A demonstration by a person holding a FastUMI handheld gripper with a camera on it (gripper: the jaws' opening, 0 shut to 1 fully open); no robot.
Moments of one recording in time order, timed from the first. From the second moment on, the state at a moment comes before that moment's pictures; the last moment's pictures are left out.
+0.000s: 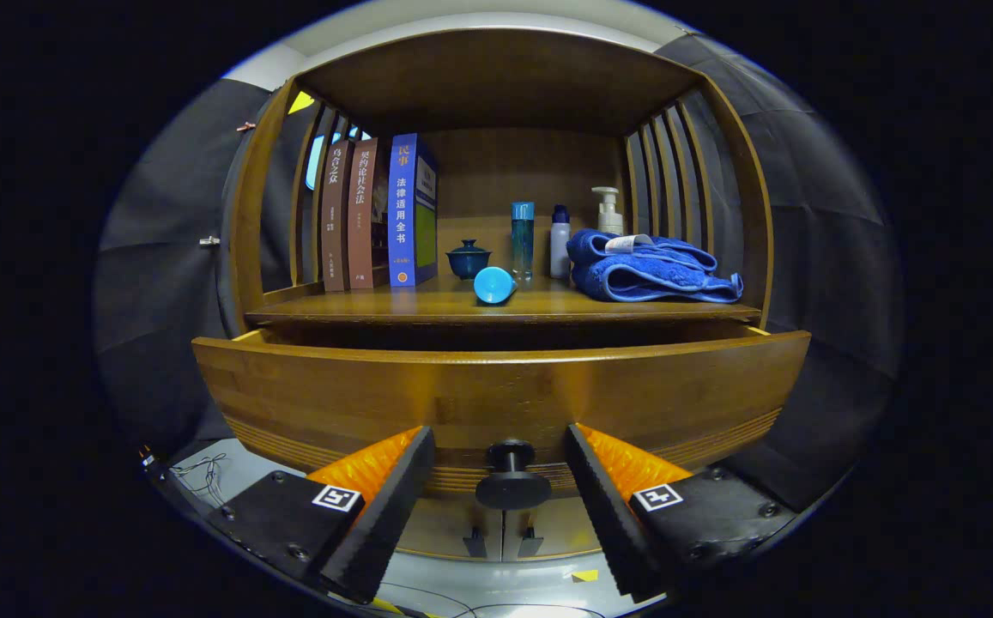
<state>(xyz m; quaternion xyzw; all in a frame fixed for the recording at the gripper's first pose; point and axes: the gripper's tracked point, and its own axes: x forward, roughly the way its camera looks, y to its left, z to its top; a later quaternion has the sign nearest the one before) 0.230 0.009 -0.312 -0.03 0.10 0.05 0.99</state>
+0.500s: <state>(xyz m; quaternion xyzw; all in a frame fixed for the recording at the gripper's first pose) 0.271 0.014 -0.314 -0.03 0.10 0.05 0.99</state>
